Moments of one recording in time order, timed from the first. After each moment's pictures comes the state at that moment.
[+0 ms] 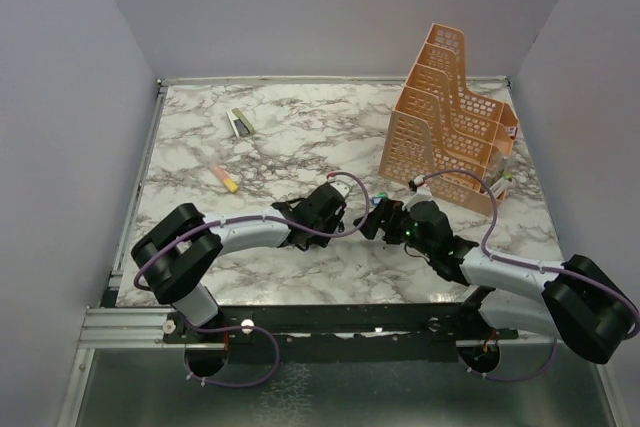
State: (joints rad) left arm -0.91 1.60 0.83 -0.20 -0.20 -0.26; right arm 0.71 1.13 0.27 0.43 0.06 0.78
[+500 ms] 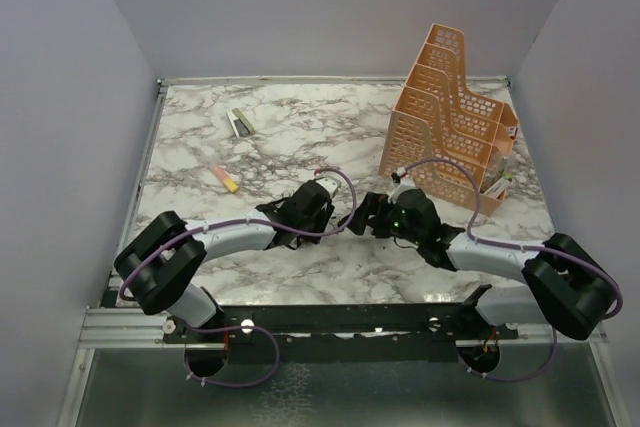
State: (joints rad) left arm -0.85 1.51 0.74 -0.12 -0.12 -0.26; right arm 0.71 1.28 0.38 0.43 -0.07 0.75
